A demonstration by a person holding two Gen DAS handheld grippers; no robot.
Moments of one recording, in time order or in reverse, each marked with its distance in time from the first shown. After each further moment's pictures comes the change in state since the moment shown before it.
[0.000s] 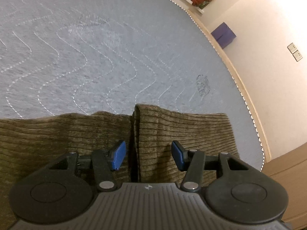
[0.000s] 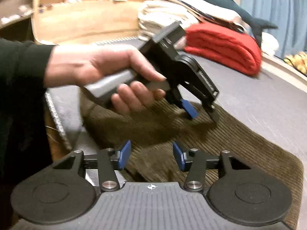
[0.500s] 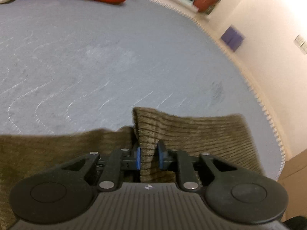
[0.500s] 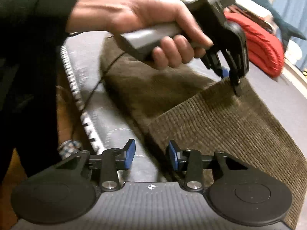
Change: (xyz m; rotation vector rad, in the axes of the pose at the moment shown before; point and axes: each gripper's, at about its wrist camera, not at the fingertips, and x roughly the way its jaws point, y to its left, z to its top) left arm -0.019 0.003 -0.004 0.091 -0.078 0.143; right arm 0.017 0.048 -0.016 -0.210 0.145 0.080
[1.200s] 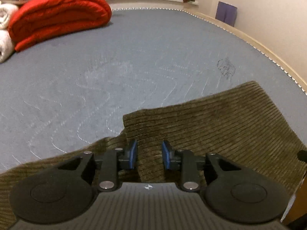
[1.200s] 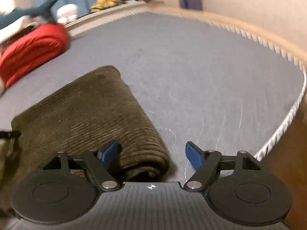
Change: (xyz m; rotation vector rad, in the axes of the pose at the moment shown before) left arm 0.008 -0.057 -0.025 0.319 -0.082 0.221; right arm -0.088 -0.137 -0.141 1.263 -0.039 -0.750
